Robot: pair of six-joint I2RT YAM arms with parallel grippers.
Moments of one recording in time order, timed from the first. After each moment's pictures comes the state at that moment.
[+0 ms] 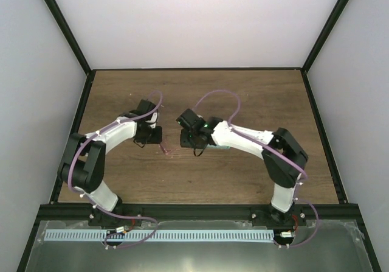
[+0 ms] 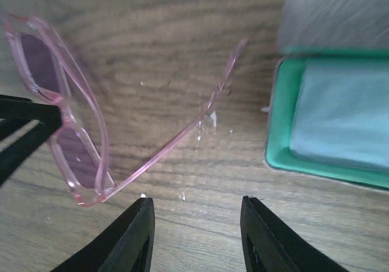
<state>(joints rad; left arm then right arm) -0.35 1.65 1.01 -0.62 0.13 -0.29 0.88 1.77 1.31 -0.58 0.07 0.85</state>
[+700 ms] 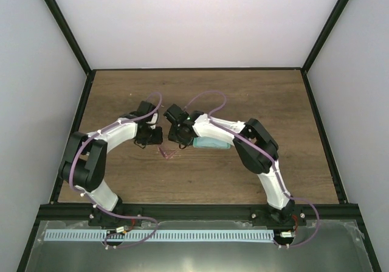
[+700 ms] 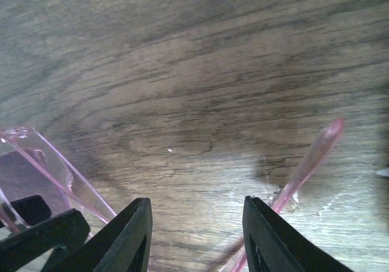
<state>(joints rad) -0.35 1.64 0.96 -0.58 0.14 -0.34 0.89 2.12 1.61 -0.62 0.01 1.09</state>
